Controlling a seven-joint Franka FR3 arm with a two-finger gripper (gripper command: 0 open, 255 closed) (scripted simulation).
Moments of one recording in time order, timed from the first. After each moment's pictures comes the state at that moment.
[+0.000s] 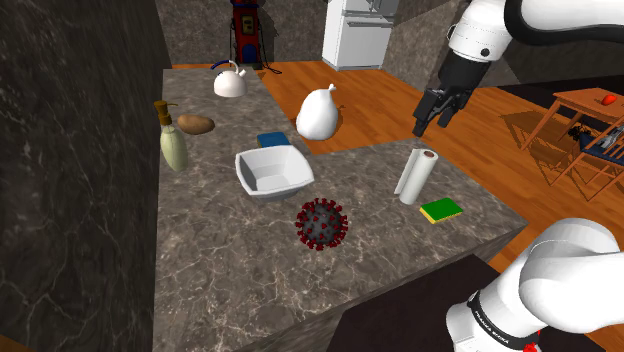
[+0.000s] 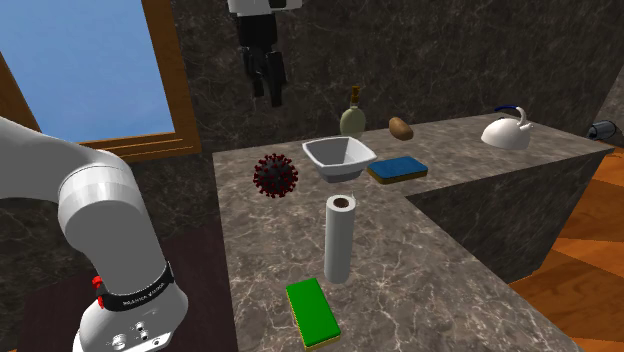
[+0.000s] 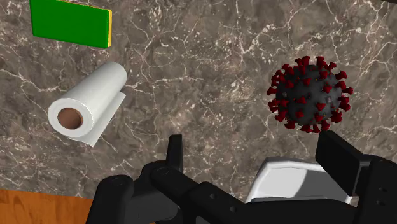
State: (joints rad) arm 0.00 -0.75 0.00 -2.32 -0.01 1.64 0.09
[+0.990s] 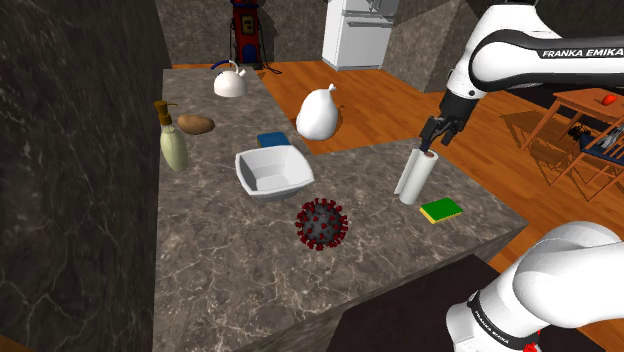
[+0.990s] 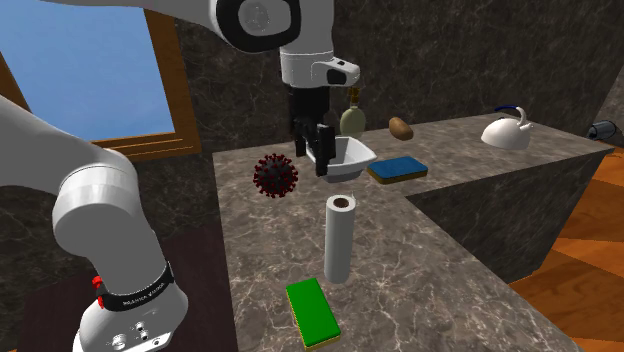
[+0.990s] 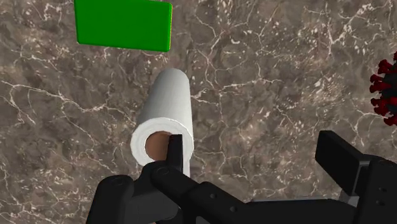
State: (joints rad) arm -0.11 -0.62 -0.22 -2.47 -0.12 1.90 -0.09
